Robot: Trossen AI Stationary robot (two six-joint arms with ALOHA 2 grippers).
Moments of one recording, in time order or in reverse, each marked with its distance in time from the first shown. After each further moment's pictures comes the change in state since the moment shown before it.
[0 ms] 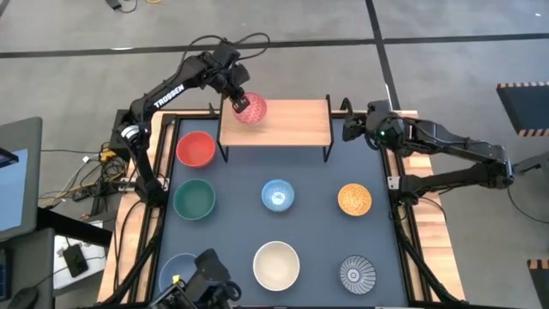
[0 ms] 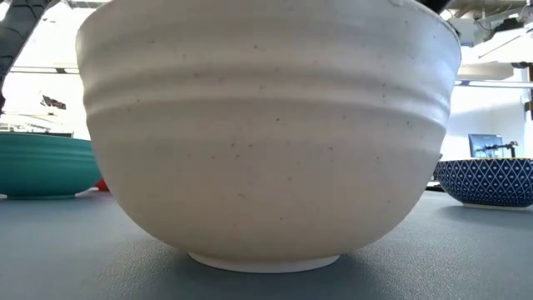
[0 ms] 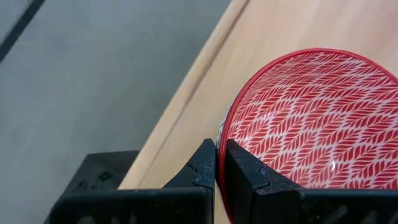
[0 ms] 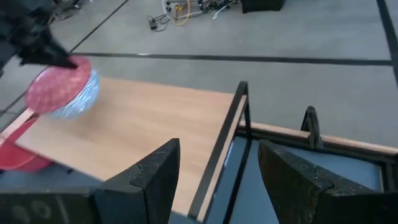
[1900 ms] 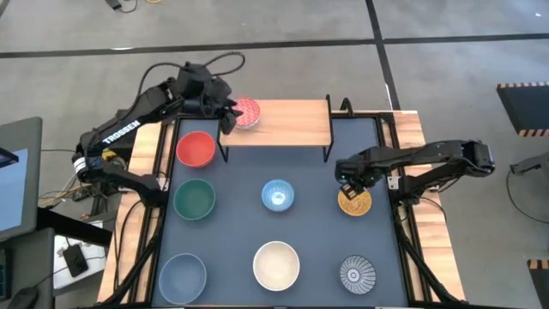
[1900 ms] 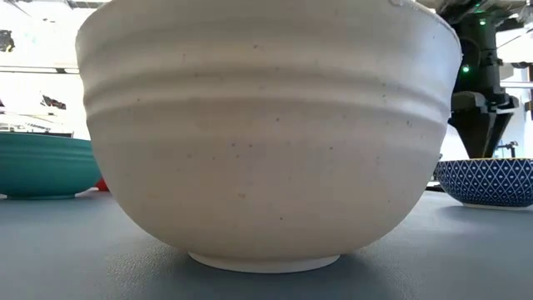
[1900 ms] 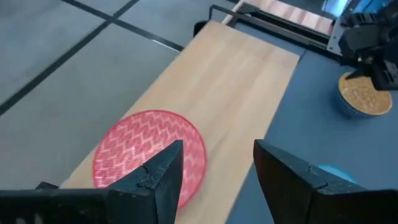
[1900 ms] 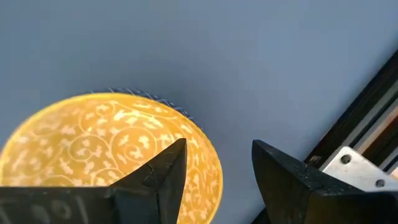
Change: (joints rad) left arm -0.257 -0.500 -0.360 0.224 -0.082 -0.262; right arm 0.122 0.276 -0.346 -0.372 -0.566 0.113
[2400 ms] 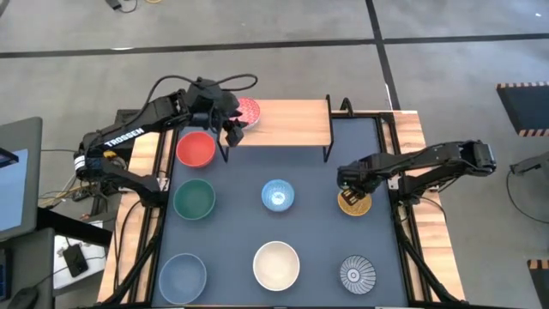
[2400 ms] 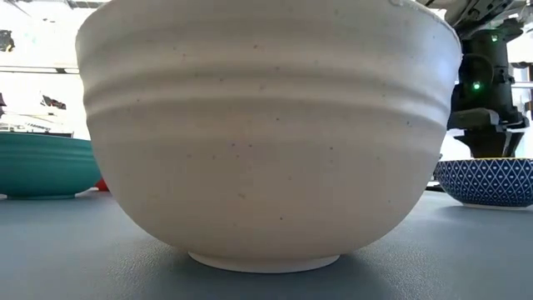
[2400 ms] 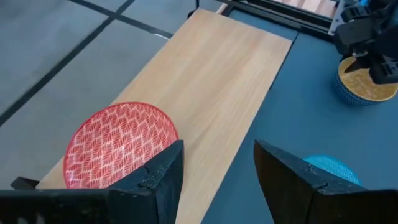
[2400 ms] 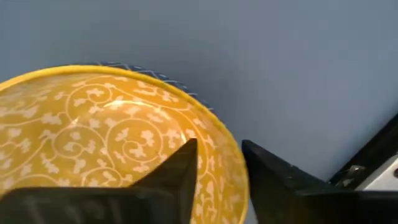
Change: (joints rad) left arm -0.140 0.009 -0.012 -0.012 -0.146 -0.047; right arm 0.041 -0.009 -0.122 0.147 -0.062 0.022
